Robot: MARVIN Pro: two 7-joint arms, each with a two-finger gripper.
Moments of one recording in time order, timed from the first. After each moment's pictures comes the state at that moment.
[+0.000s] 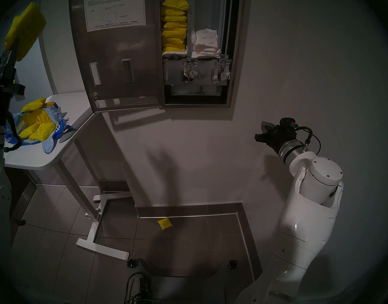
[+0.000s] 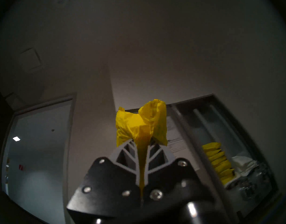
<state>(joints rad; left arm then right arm) 2.09 -1.06 -2.21 -2.42 -0.51 -0.51 -0.10 -1.44 -1.67 2.10 -2.01 -0.21 0.48 0.74</state>
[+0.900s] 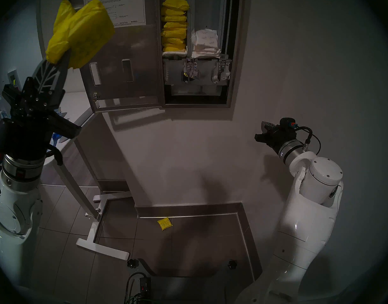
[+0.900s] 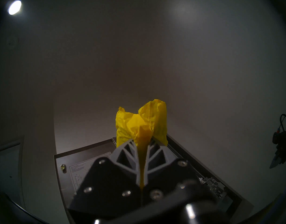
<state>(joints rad) 2.02 -1.12 -1.91 -2.43 -0.09 -0.75 -0.19 -1.44 -1.67 2.10 -2.01 -0.21 0.48 0.74</state>
